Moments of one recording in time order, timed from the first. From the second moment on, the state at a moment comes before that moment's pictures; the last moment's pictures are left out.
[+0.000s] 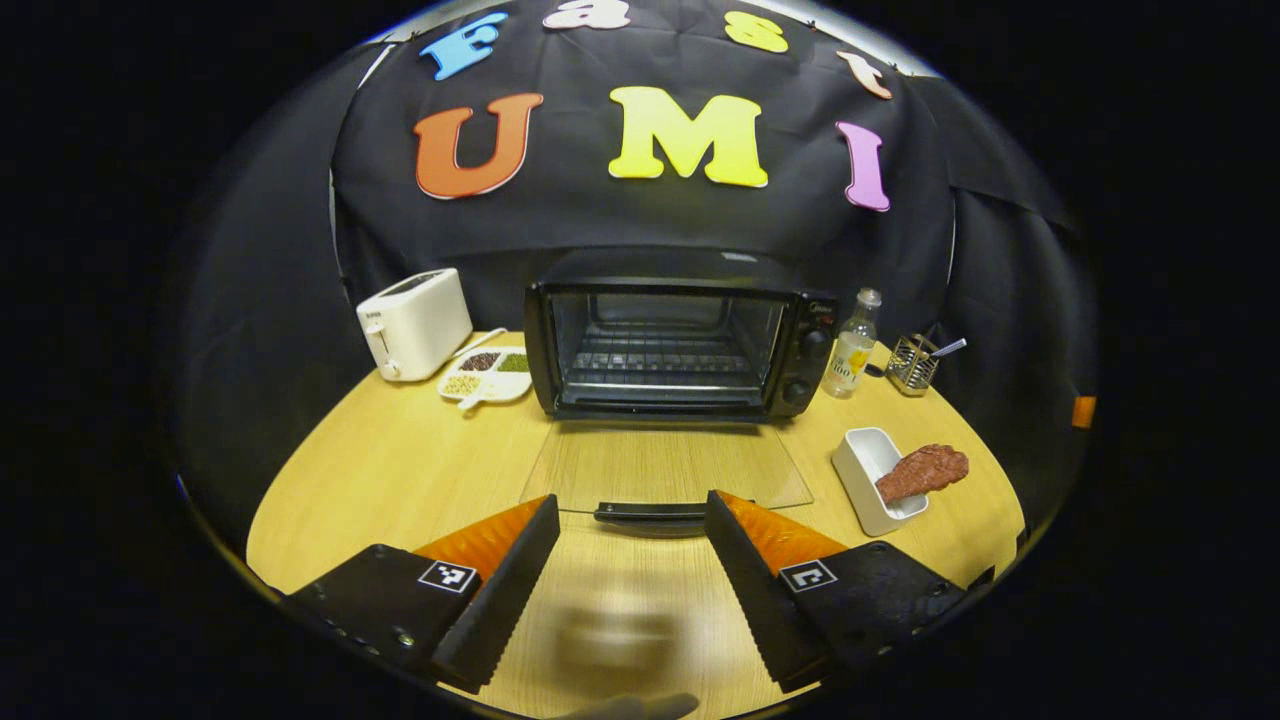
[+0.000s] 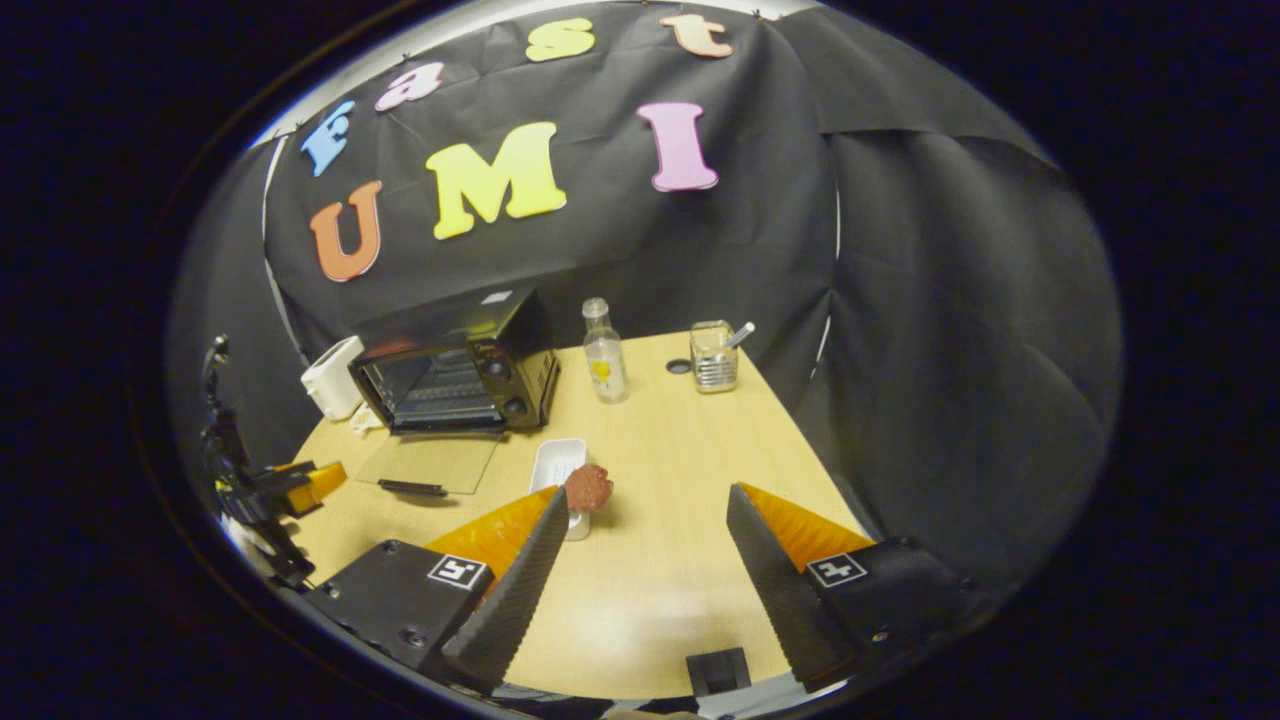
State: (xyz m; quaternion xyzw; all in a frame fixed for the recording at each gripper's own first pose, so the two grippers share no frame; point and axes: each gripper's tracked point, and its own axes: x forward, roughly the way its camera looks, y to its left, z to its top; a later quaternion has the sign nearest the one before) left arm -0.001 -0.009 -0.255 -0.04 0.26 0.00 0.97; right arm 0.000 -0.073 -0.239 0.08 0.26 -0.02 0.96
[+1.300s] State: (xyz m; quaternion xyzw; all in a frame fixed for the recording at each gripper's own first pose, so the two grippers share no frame) left arm -0.084 -0.053 -0.119 -0.02 0.19 0.10 0.98; right arm 0.131 0.000 -0.363 0.30 0.47 0.20 0.80
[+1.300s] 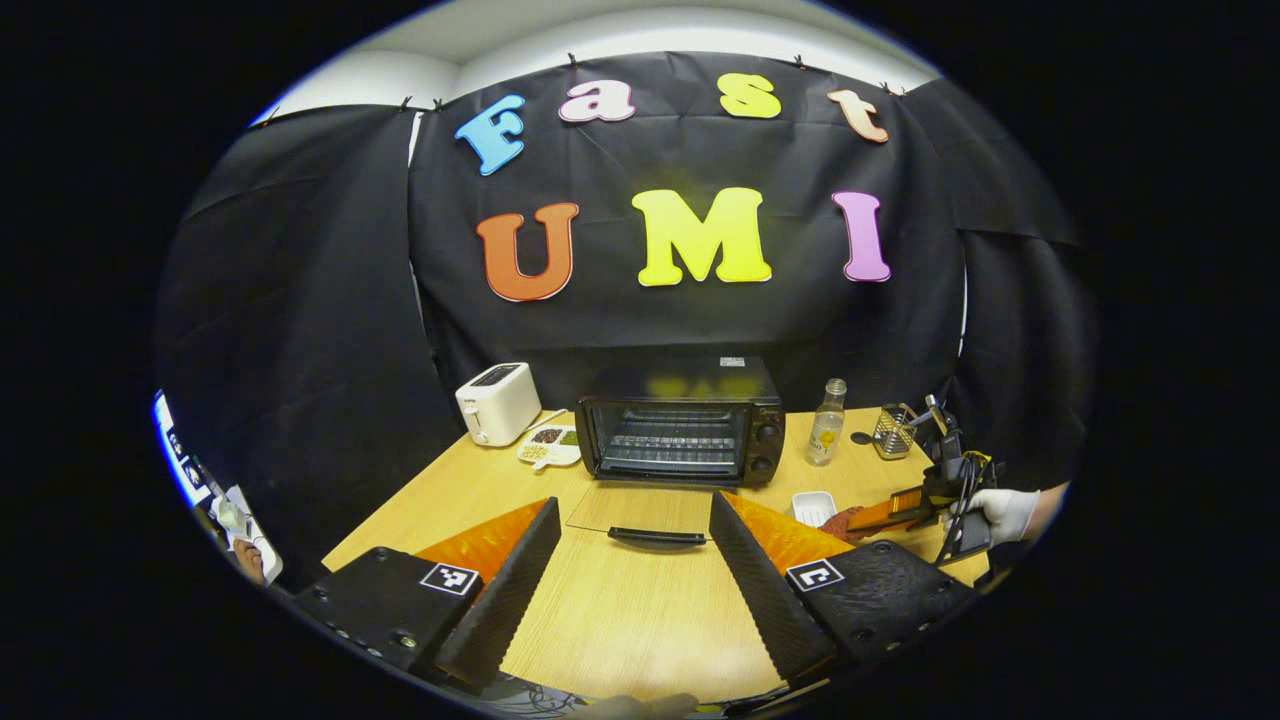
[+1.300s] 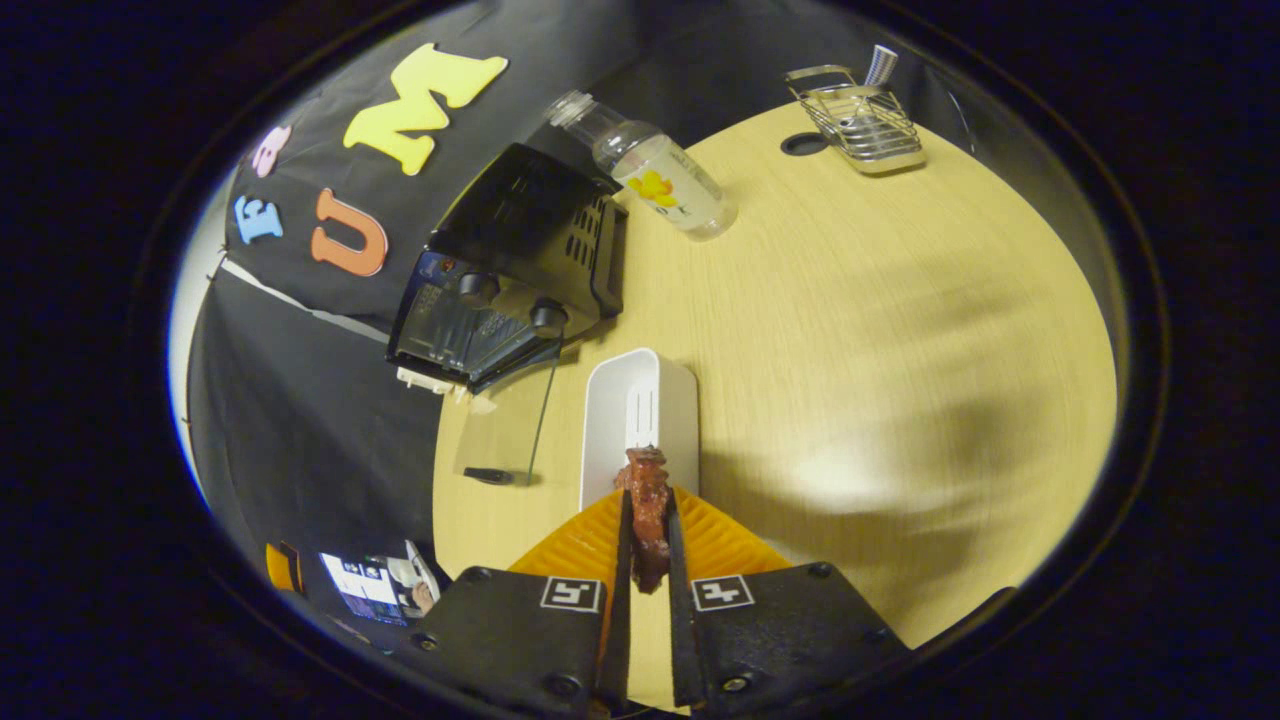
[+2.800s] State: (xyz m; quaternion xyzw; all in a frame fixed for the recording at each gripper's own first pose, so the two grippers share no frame) left arm -0.090 0.107 -0.119 -0.03 0.21 0.04 0.98; right arm 0.227 0.234 -0.292 0.57 0.21 0.05 0.80
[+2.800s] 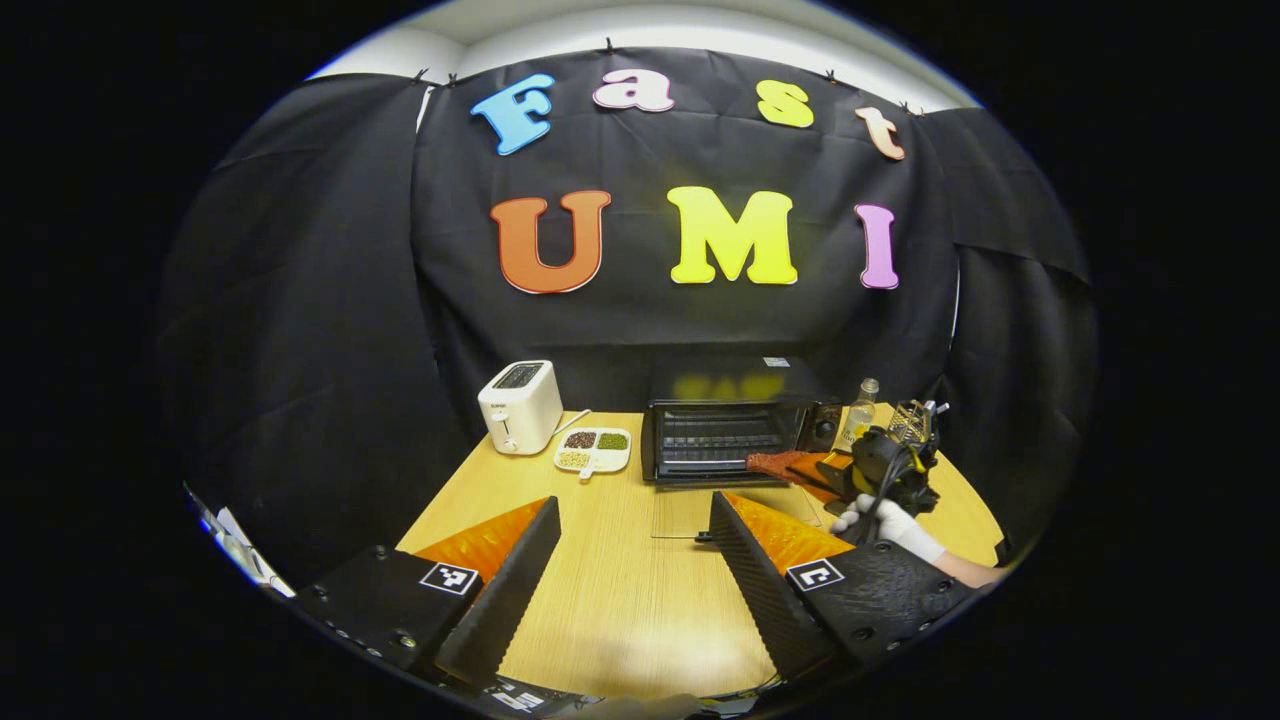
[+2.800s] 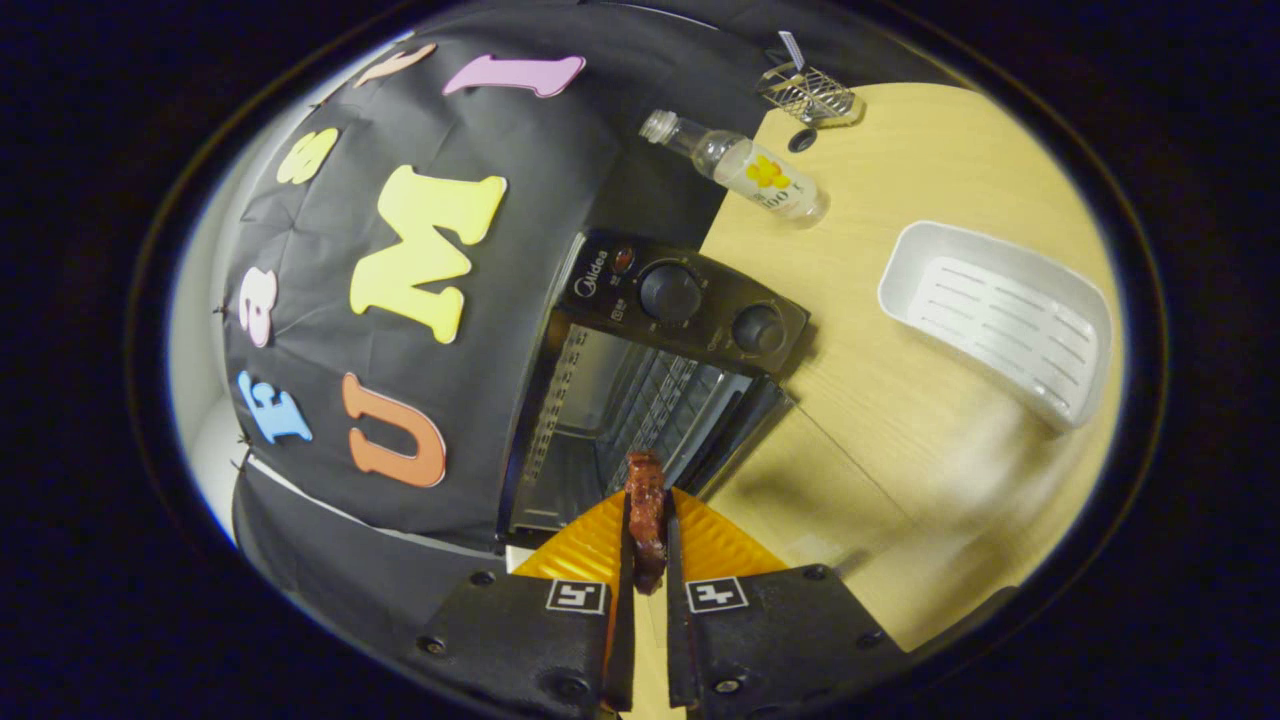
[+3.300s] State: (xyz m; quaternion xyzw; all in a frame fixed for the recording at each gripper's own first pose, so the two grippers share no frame) left arm -0.090 0.149 -0.128 -0.05 0.24 0.14 0.96; right arm 0.320 0.264 -0.294 0.52 0.19 0.09 0.83
